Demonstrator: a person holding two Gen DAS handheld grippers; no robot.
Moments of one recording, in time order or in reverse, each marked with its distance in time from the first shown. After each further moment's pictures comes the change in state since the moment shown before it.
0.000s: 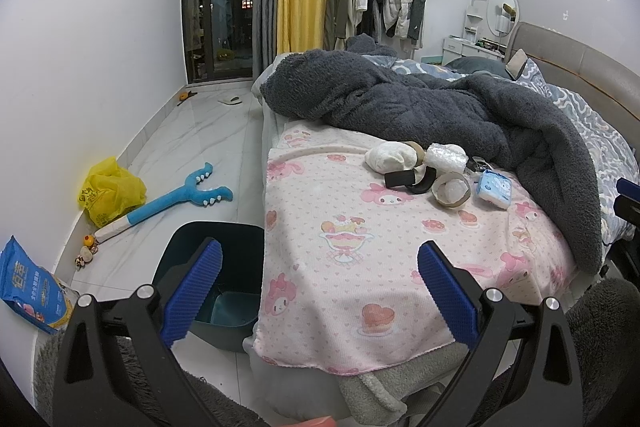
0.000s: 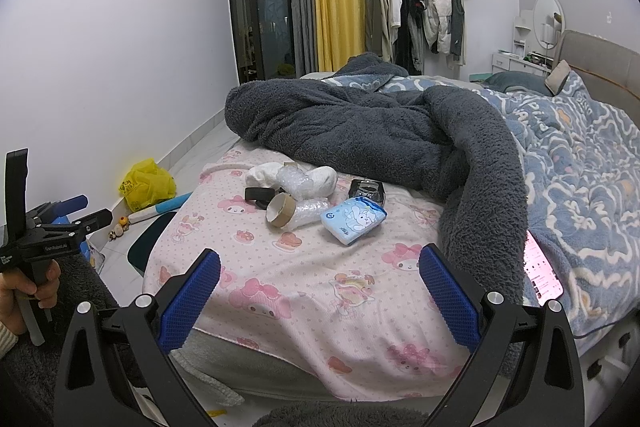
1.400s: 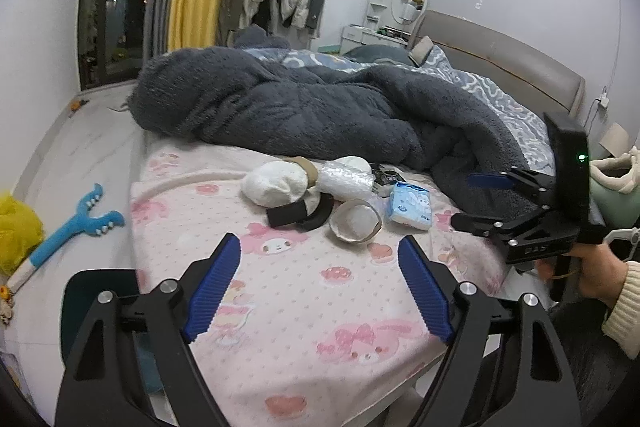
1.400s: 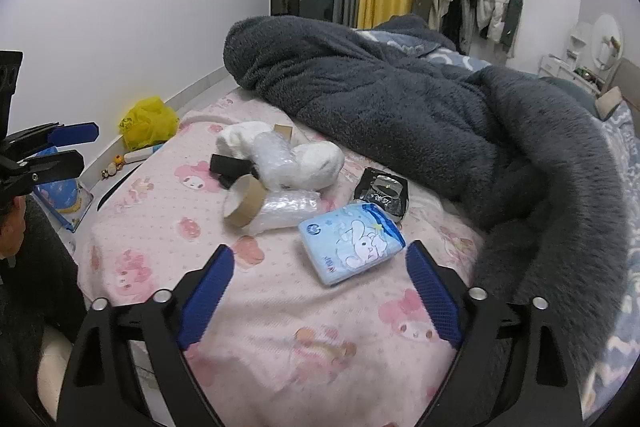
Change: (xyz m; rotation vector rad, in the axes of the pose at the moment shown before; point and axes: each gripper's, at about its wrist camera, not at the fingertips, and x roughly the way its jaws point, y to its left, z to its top) left arm 0.083 -0.050 0.044 0.090 0.042 -0.417; right arm 0.135 -0.027 0.025 -0.186 0.177 0.075
